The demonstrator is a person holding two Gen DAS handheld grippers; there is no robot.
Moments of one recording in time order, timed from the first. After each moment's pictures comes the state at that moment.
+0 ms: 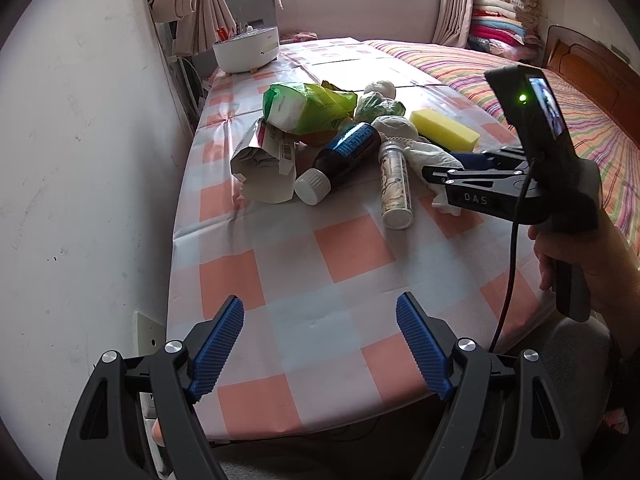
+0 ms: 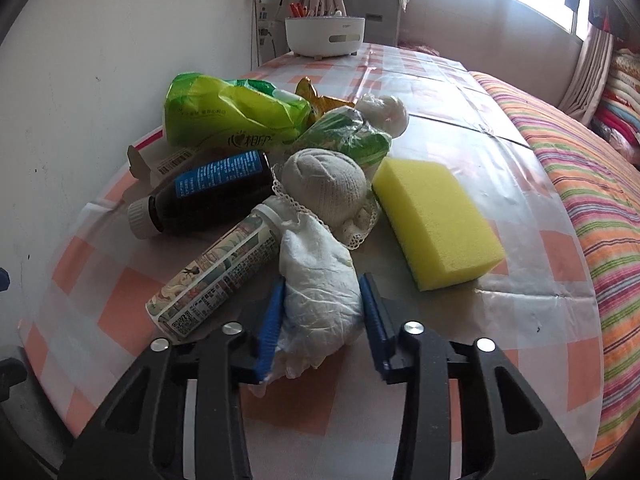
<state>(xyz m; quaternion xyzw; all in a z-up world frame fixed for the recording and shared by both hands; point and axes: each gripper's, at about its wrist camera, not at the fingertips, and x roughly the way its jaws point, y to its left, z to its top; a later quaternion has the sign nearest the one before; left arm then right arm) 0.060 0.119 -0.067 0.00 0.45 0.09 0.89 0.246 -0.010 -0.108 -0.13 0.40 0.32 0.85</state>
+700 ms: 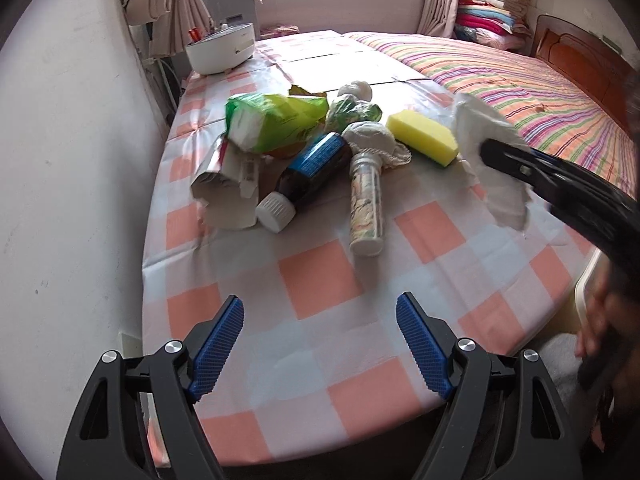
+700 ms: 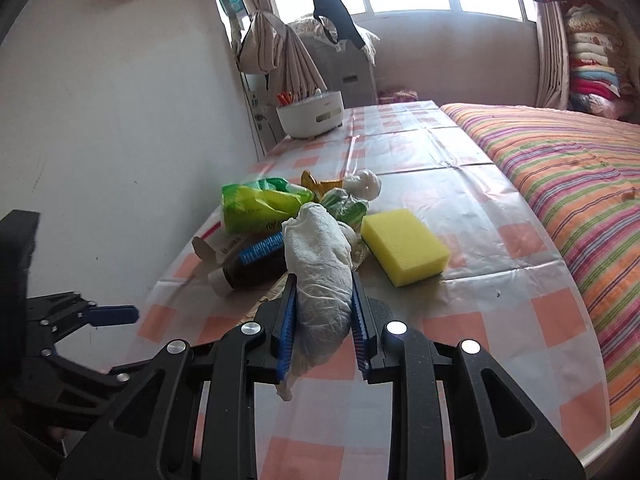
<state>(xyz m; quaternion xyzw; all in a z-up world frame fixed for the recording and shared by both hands) 0.105 0.101 -0.061 0.01 0.47 0.06 0.88 0.186 -0.086 -0.037 0.02 0.32 0.33 0.89</state>
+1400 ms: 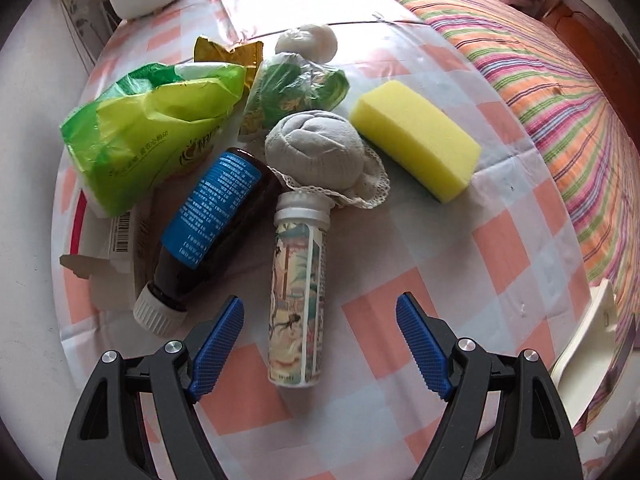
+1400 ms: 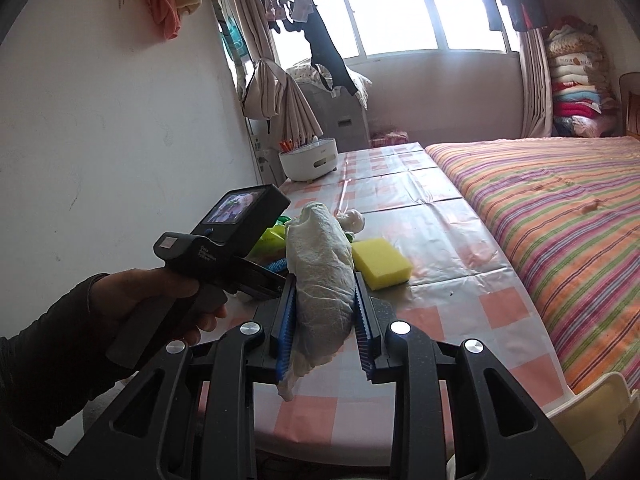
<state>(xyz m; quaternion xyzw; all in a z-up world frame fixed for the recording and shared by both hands) 0.247 0.091 -0.100 -0.04 0.60 0.01 0.80 0.122 -0.144 0.000 0.05 0.25 0.32 0.91</state>
